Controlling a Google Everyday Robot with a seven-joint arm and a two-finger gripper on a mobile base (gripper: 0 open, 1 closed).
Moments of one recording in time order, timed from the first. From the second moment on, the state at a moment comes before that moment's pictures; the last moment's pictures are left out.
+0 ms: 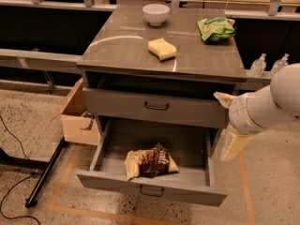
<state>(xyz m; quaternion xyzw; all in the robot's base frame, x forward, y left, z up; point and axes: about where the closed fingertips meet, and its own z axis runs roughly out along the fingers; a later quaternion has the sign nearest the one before) 0.507 -0.205 0.783 -0.69 0.67 -0.06 0.26</state>
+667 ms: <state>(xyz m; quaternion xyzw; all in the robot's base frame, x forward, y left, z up) 0.499 -0.174 0.719 -0.70 0.66 -0.01 0.28</state>
